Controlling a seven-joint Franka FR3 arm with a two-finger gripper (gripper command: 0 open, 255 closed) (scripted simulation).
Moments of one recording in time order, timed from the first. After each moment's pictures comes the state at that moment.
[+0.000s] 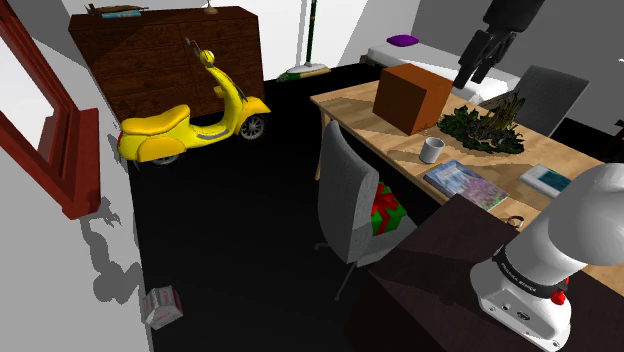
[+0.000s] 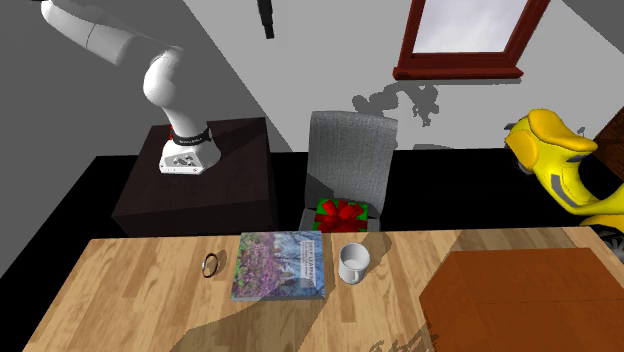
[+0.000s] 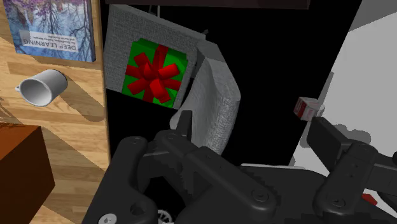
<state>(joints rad) -0.02 -0.83 -0.06 -2.36 0.06 1.61 -0.06</state>
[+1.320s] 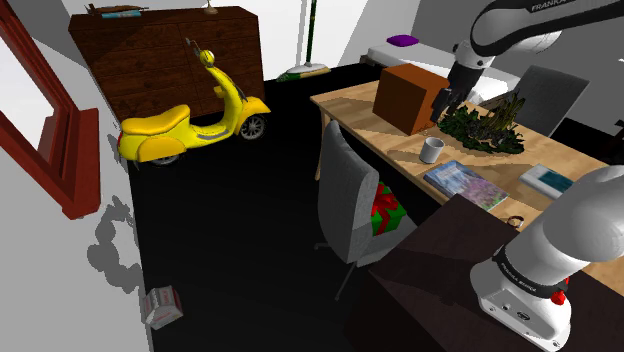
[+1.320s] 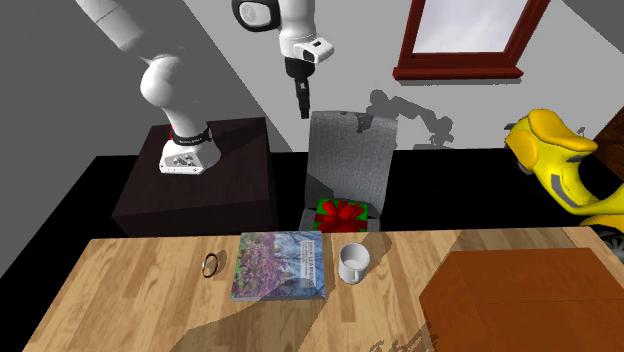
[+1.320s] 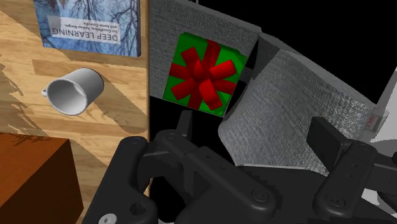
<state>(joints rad) -0.10 -0.45 -0.30 -2.50 -0.08 2.10 -0.30</state>
